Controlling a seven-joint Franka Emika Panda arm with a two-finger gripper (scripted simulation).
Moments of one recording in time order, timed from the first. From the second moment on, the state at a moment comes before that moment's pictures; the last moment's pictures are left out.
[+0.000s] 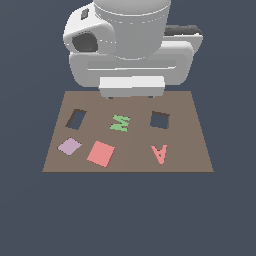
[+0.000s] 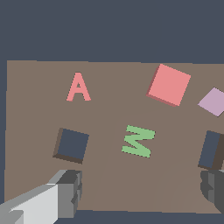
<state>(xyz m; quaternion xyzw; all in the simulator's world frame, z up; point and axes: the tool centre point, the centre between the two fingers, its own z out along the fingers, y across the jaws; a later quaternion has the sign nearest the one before) 0.003 0.006 0.179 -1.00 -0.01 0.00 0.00</state>
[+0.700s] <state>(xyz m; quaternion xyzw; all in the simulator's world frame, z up) 0.022 -0.006 0.155 -1.00 0.02 0.00 0.00</state>
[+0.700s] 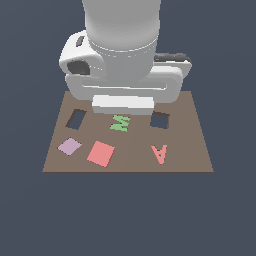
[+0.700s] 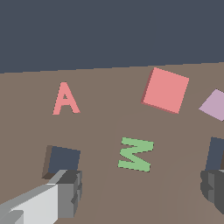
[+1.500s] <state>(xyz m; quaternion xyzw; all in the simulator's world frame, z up) 0.084 -0.058 0.073 -0.99 0.14 0.00 0.00</state>
